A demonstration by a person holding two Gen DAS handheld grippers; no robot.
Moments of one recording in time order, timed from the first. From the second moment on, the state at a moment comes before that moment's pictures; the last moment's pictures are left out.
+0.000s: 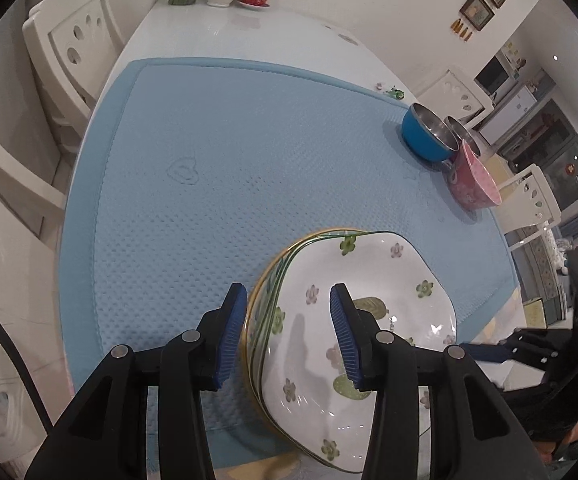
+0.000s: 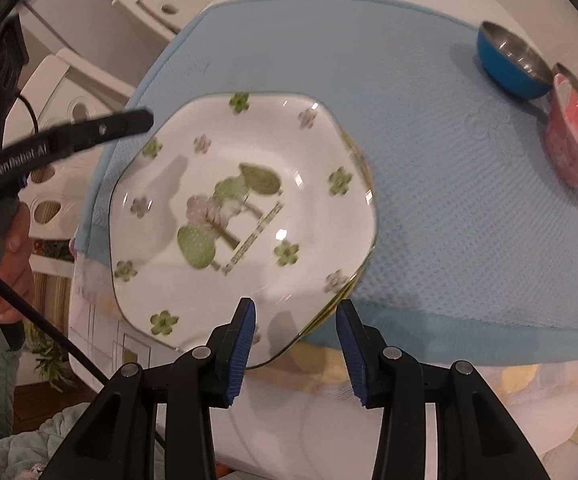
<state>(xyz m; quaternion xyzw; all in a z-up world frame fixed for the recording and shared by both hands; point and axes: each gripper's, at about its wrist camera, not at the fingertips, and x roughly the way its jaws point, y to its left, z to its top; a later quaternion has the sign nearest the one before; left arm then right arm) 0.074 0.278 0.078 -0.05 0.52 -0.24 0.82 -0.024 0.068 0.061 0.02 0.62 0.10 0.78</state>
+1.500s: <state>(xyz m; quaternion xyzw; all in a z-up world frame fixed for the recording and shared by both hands) 0.083 0.208 0.113 -0.05 0.49 -0.23 0.84 -0.006 -0.019 0.068 0.11 0.60 0.03 0.79</state>
